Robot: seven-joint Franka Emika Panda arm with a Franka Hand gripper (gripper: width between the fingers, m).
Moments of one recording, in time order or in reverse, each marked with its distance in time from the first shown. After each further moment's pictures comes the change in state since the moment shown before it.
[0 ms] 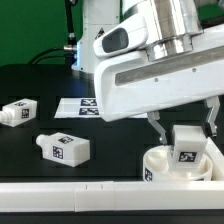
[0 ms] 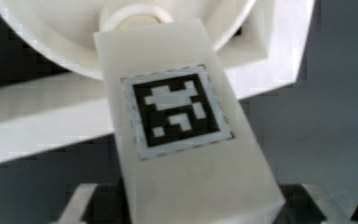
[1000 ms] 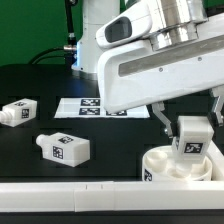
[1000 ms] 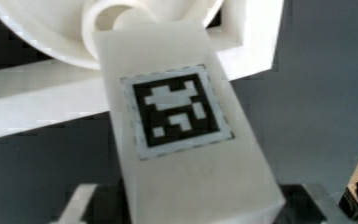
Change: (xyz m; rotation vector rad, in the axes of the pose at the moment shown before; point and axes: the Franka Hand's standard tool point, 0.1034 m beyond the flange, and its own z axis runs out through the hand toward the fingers) arm 0.013 -0.008 -0.013 0.018 0.000 -0.006
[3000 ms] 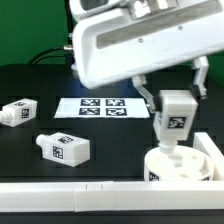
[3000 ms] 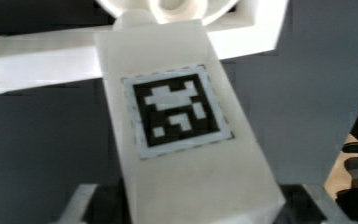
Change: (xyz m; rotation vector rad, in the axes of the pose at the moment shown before) arm 0.010 0.001 -0.029 0.031 -0.035 -0.046
